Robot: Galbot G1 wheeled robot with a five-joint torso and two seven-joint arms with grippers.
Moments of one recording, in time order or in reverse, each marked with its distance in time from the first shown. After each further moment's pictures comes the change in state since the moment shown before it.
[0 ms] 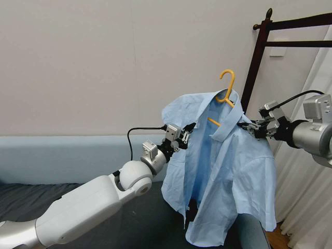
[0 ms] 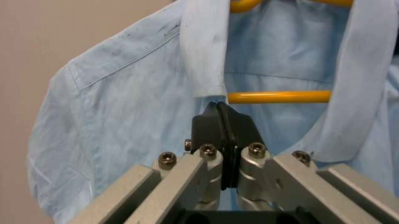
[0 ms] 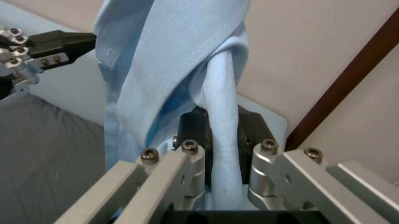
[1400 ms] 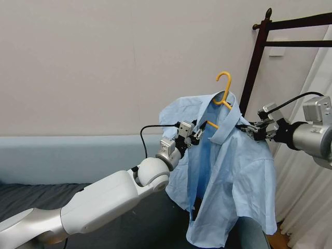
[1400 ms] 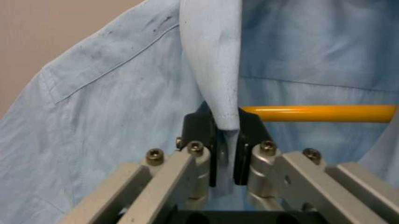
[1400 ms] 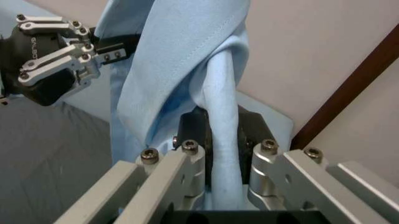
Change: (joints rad) left arm -0.063 -0.103 0.061 0.076 0.019 0.038 -0.123; right arm -0.020 -0.006 0.010 0.001 -0.029 0.001 -0.049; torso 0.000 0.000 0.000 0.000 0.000
